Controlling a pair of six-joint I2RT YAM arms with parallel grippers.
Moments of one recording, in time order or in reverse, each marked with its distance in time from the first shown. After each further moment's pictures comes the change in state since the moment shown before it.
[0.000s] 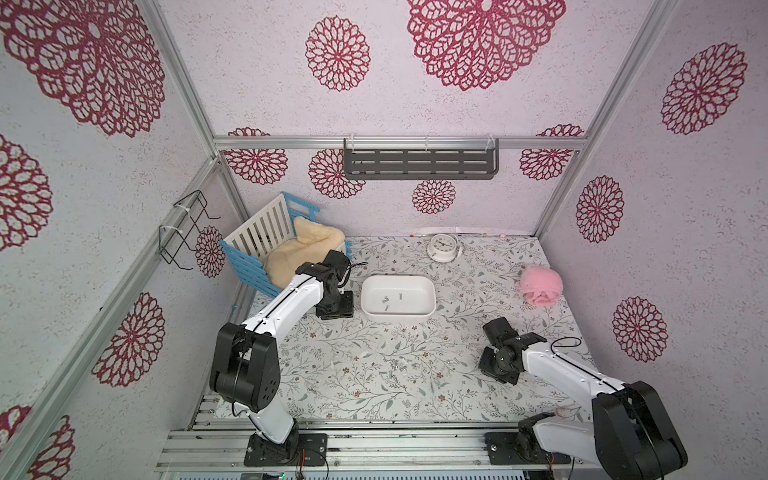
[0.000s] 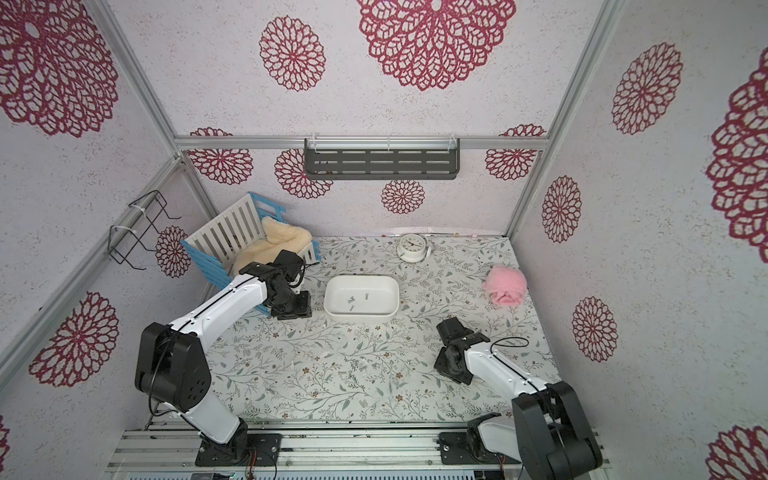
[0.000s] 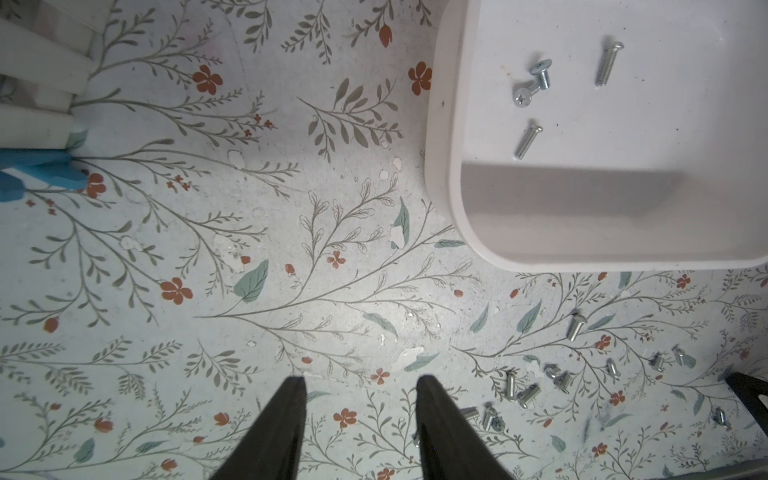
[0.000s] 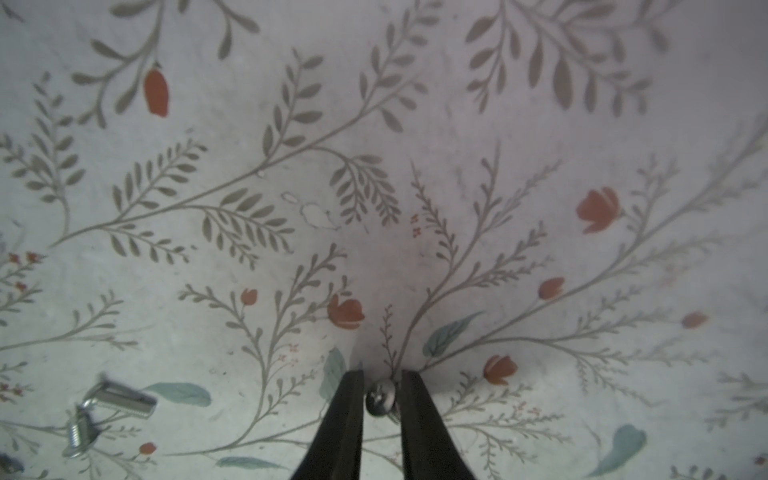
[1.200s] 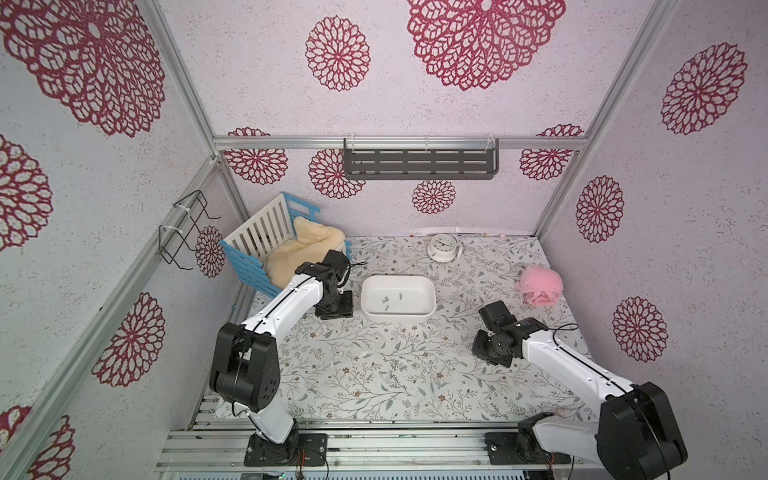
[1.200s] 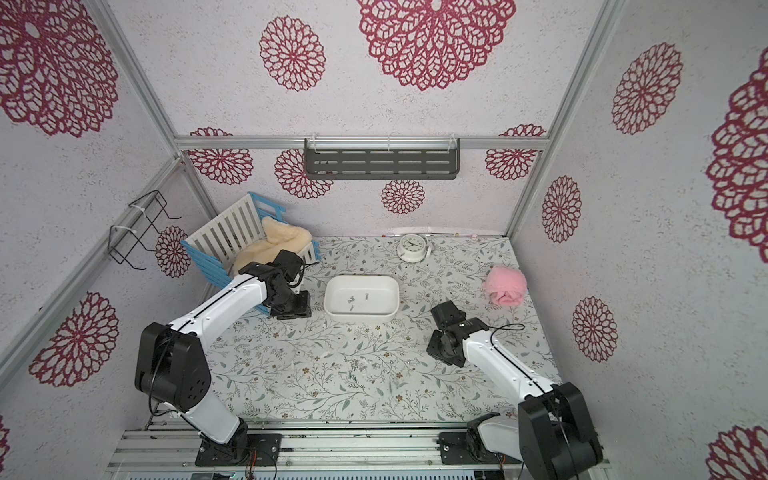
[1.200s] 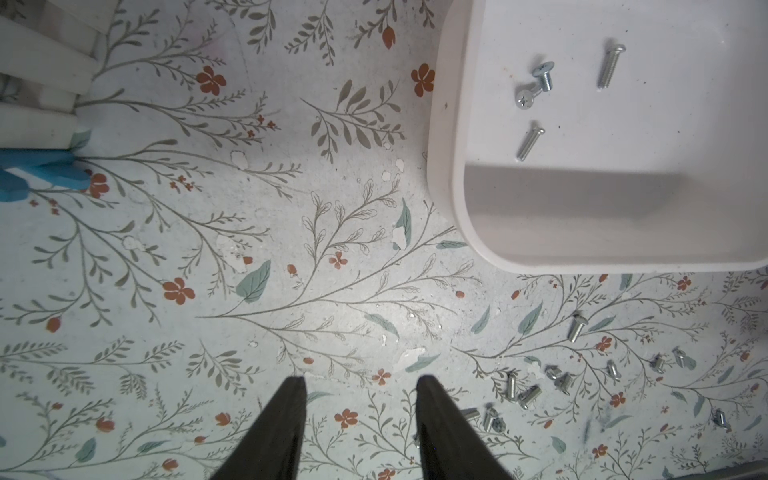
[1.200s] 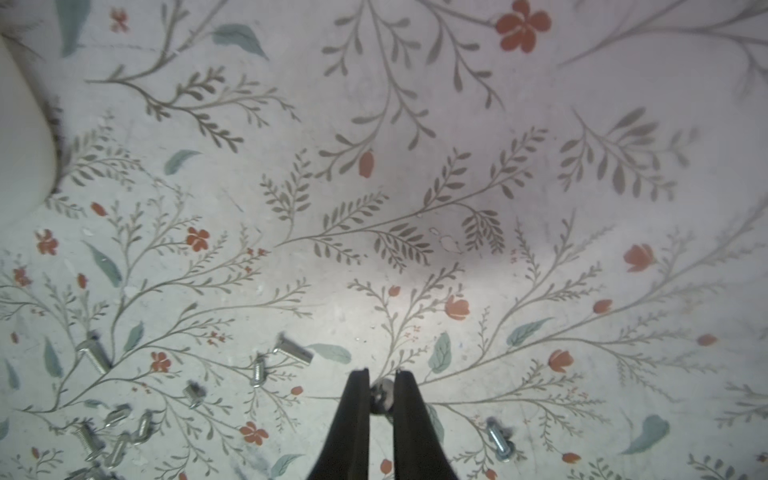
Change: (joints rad) left arm 0.006 0.000 0.000 0.000 0.000 0.000; right arm 0.063 0.016 0.212 -0.075 -0.027 -0.006
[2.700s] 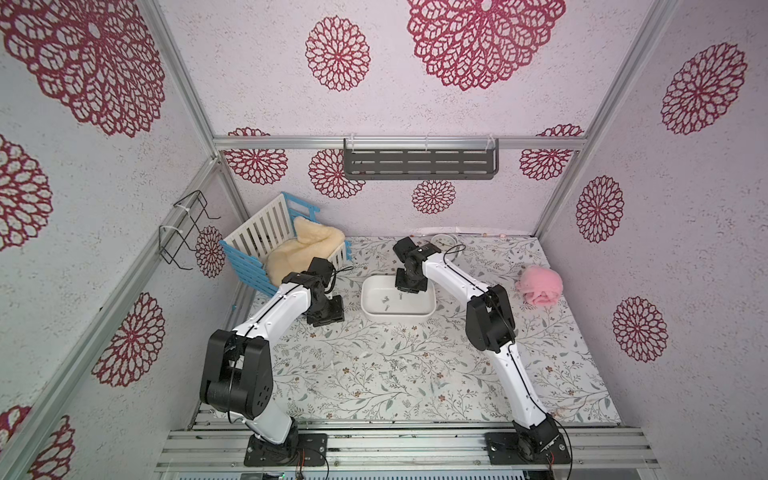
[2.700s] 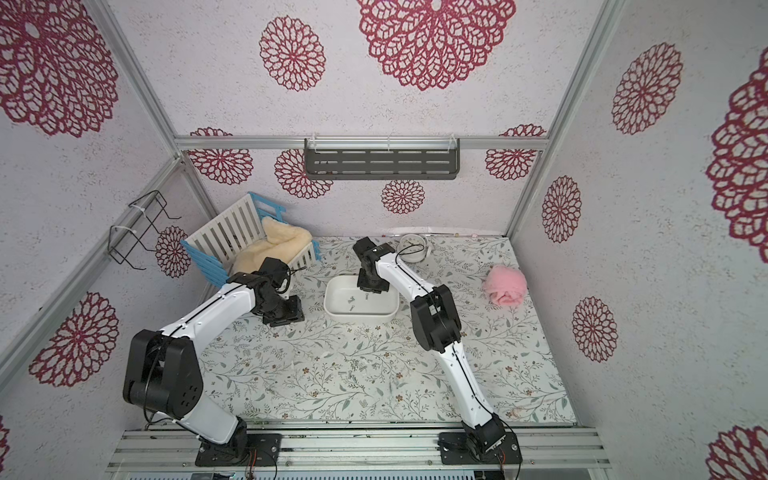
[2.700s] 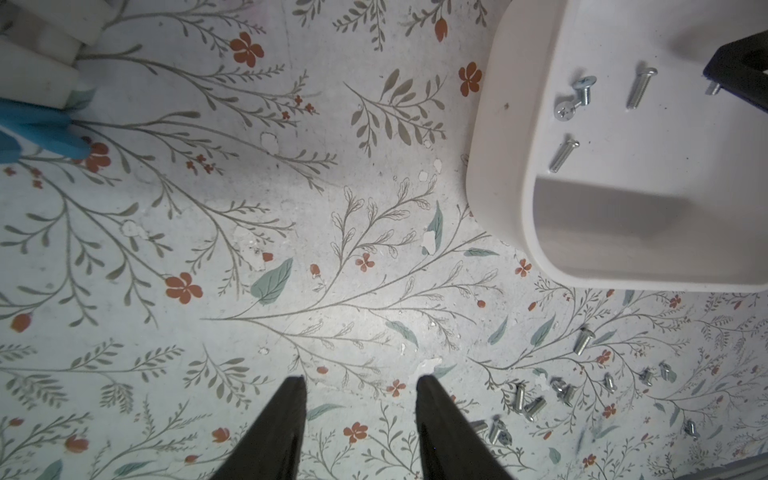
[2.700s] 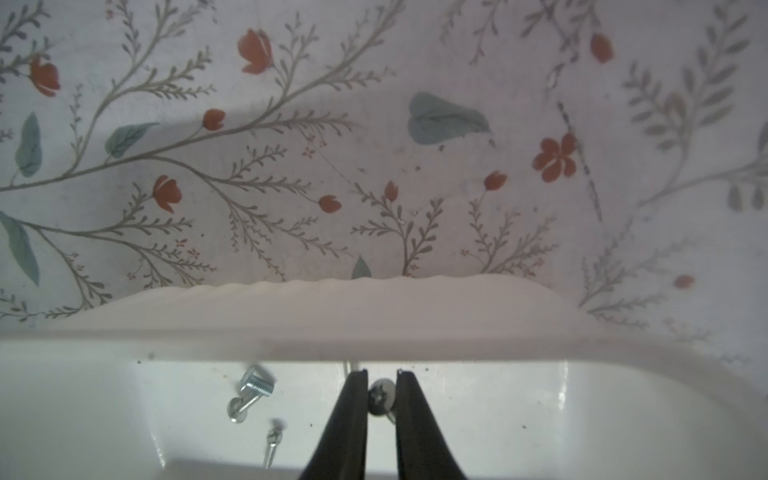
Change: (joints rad) left arm 0.094 -0.061 -0.150 0.112 0.076 -0.003; right arm 0.192 1.221 1.533 -0.283 0.011 -0.112
